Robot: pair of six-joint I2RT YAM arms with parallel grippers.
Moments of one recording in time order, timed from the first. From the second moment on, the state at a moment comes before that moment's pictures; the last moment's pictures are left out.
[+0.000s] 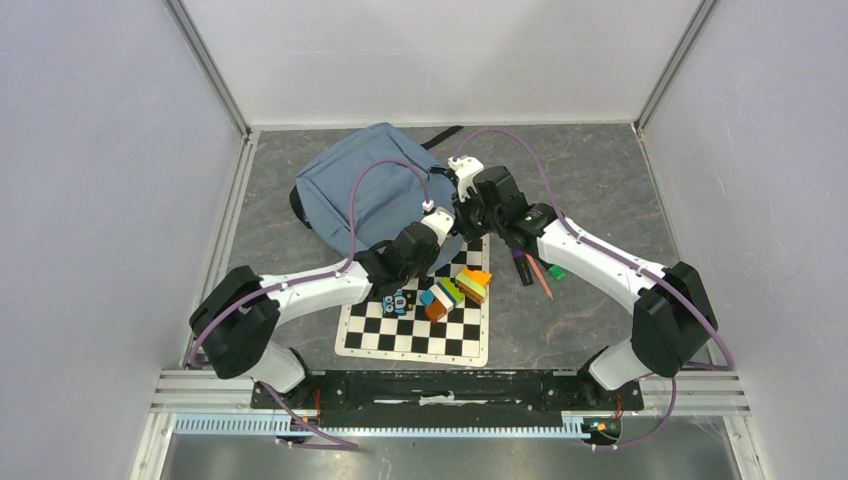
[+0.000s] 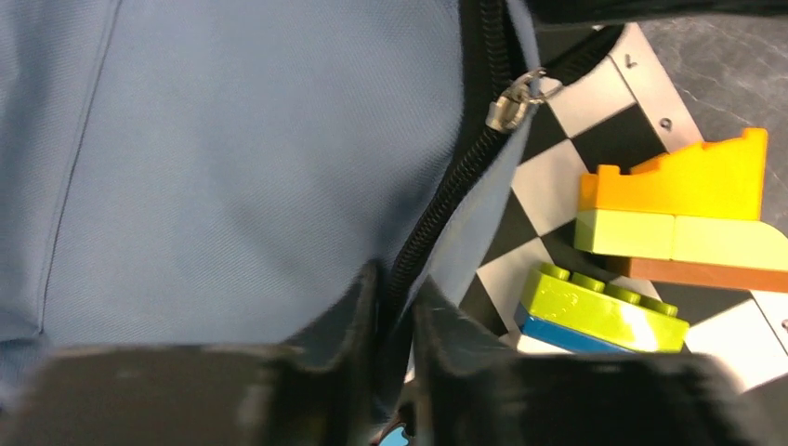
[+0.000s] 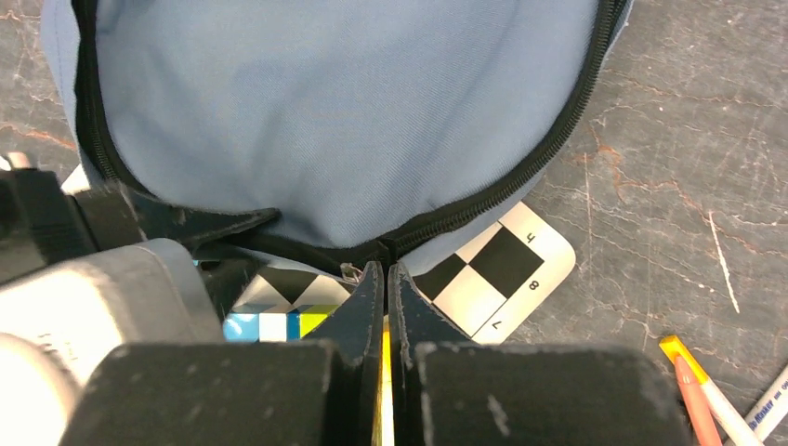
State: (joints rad) left arm -0.89 1.49 0.84 -0.04 -0.34 -0.09; right arm 0.66 1.51 1.13 -0.27 -0.06 0.10
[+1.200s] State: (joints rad) left arm -0.89 1.08 0.88 -0.47 -0.52 -0.15; right arm 0.49 1.78 1.42 -0.24 -0.12 0.08
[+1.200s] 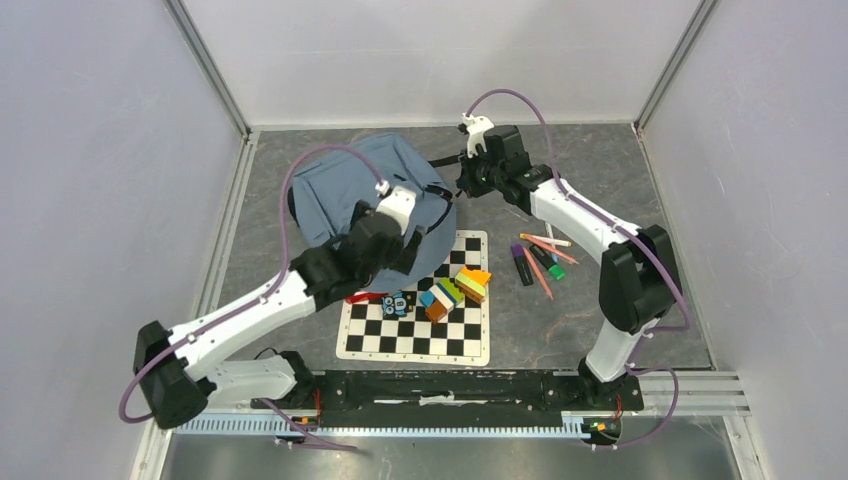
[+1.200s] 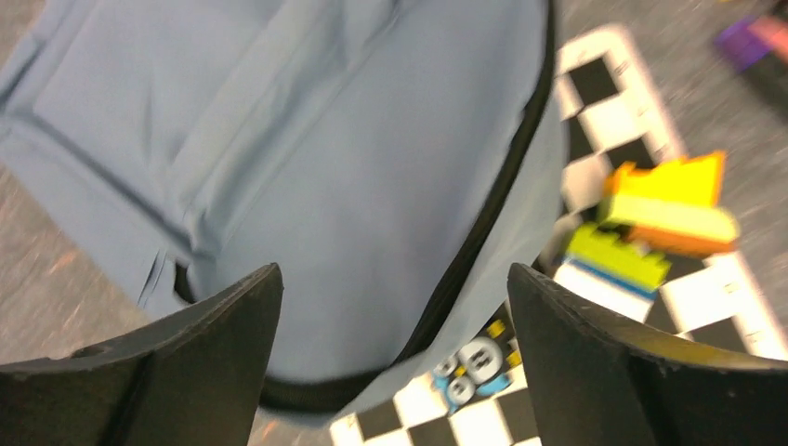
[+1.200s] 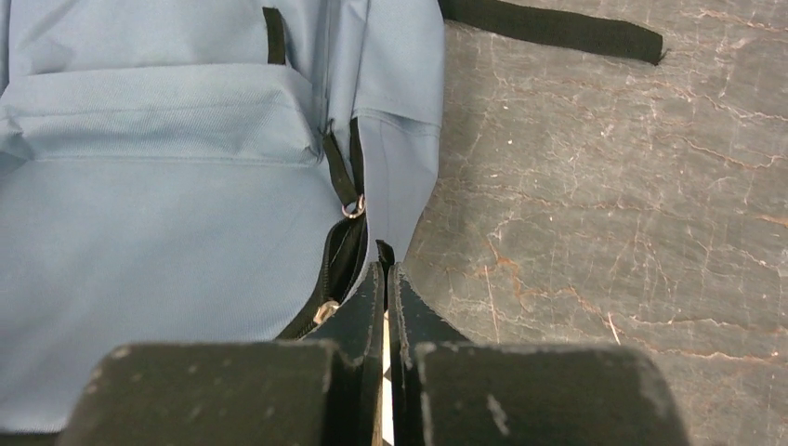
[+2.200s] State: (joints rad) left arm -0.85 1.58 1.12 -0.19 -0.39 -0.22; right arm 0.49 1.68 1.36 -0.23 -0.16 0.11
